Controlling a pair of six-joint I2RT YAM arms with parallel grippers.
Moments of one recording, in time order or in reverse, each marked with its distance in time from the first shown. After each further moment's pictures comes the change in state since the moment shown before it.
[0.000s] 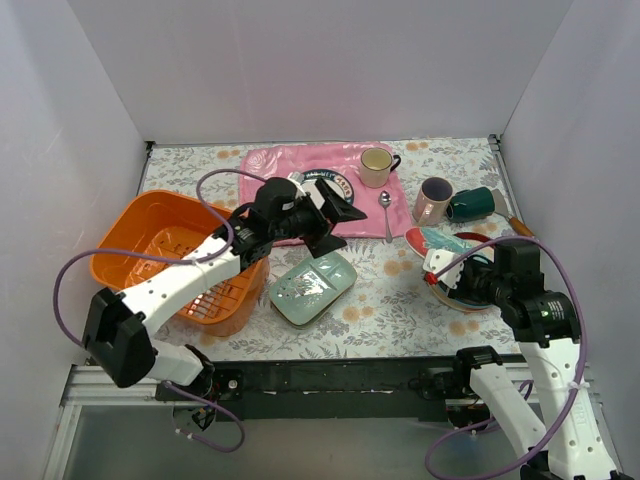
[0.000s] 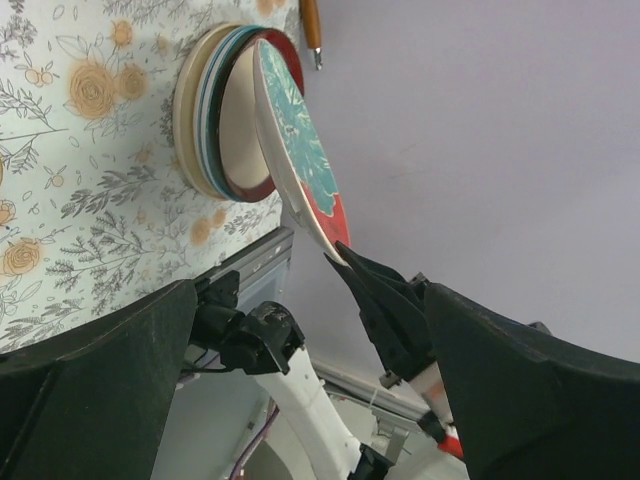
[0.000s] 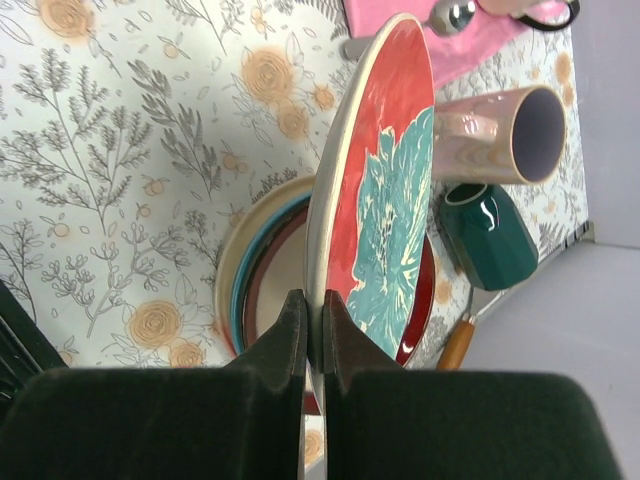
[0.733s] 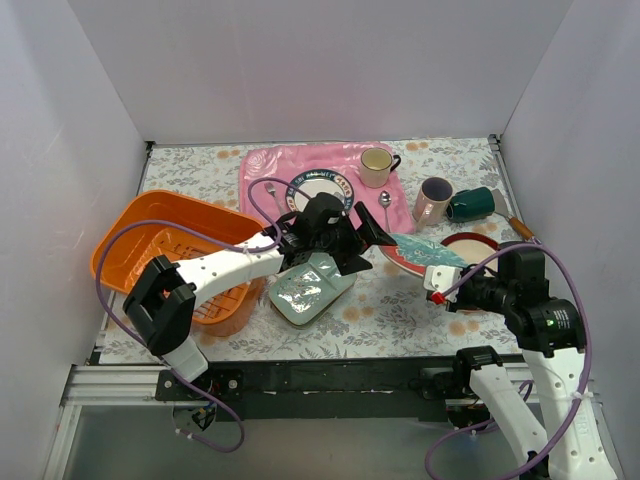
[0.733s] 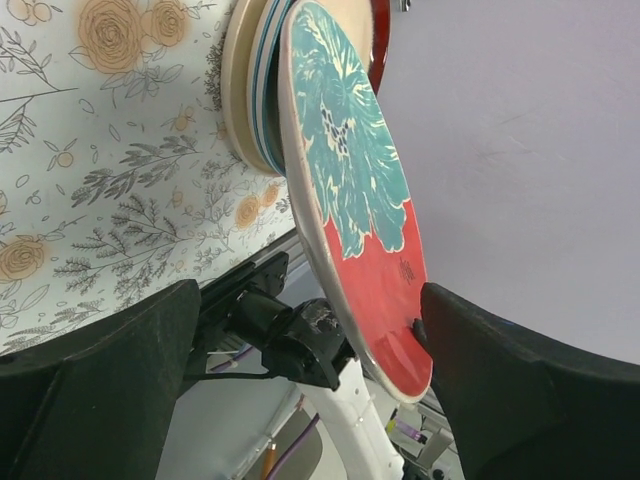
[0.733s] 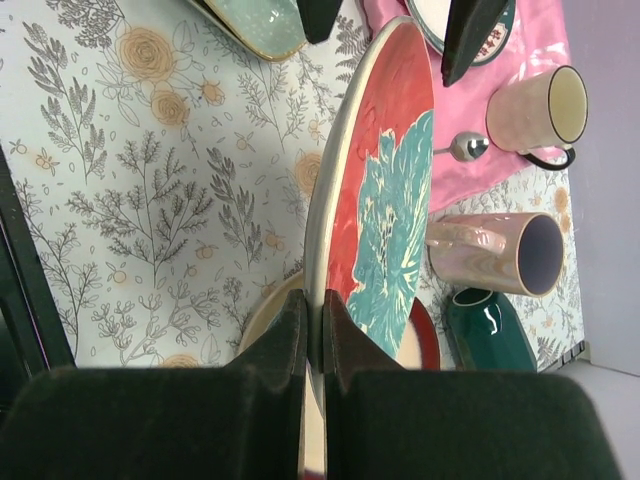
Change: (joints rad) left arm -0.161 0.278 0.079 0.043 -0.037 0.000; right arm 0.000 -0.038 0.018 -0.055 -0.261 -0.097
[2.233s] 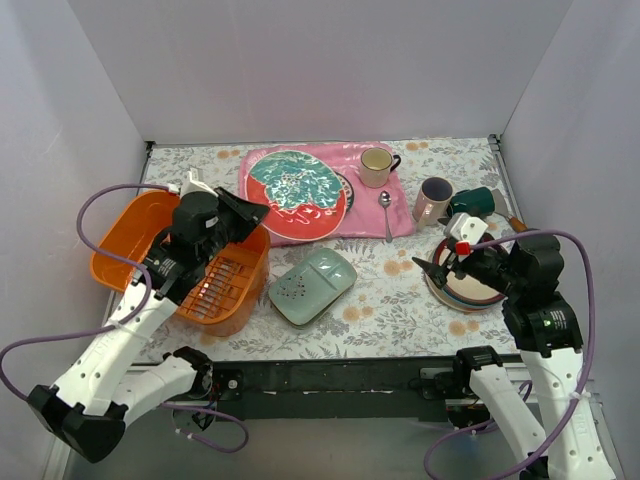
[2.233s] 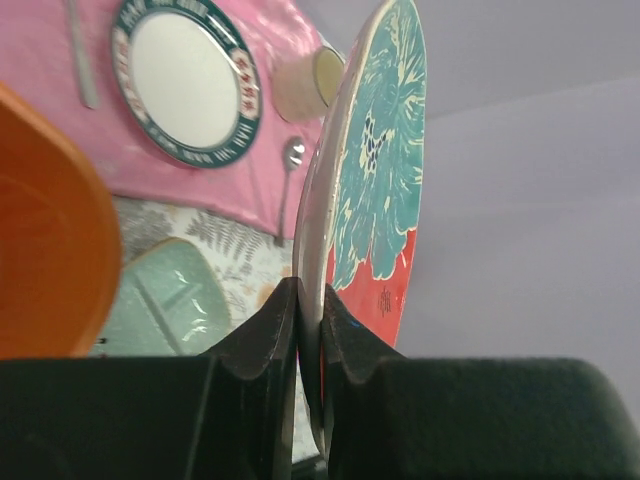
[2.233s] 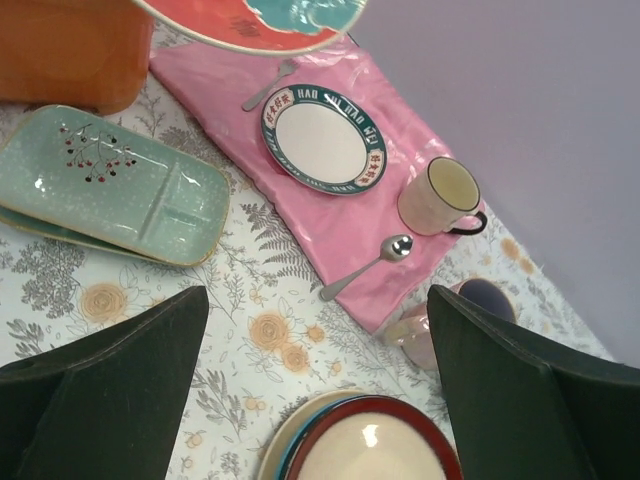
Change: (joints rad) left arm 0.356 -0.682 -0.148 -0.291 -0.382 0.236; right arm 0.004 -0.008 -0.019 0.536 -0.089 0.636
